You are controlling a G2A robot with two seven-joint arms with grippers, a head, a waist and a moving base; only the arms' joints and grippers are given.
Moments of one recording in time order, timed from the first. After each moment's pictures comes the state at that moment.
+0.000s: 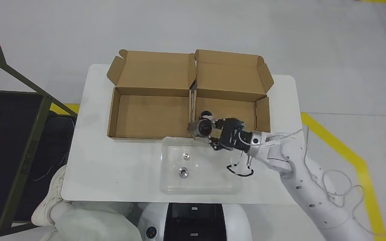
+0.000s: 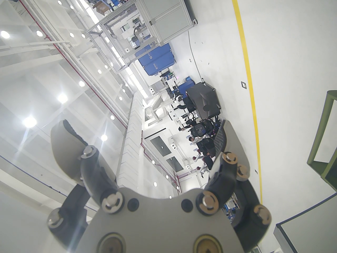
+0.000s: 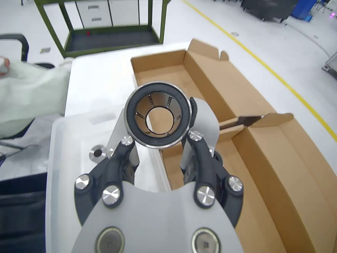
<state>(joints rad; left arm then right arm) 0.15 -0.27 -1.06 -1.30 2.57 -0.51 0.65 -1.18 -1.09 1.03 -1.77 -1.15 -0.72 0.05</state>
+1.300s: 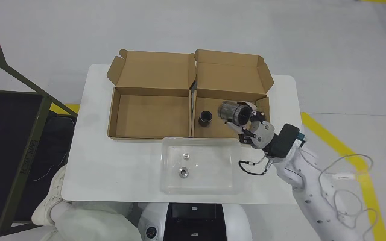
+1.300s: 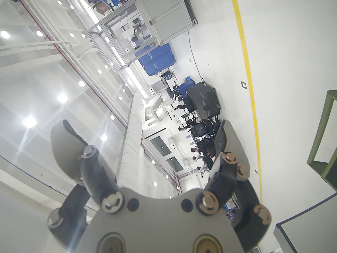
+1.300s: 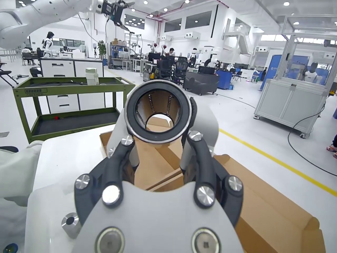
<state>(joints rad) 0.15 -0.27 -1.06 -1.30 2.57 -0.51 0.65 -1.38 -1.09 1.22 -1.80 -1.28 -0.59 -0.48</state>
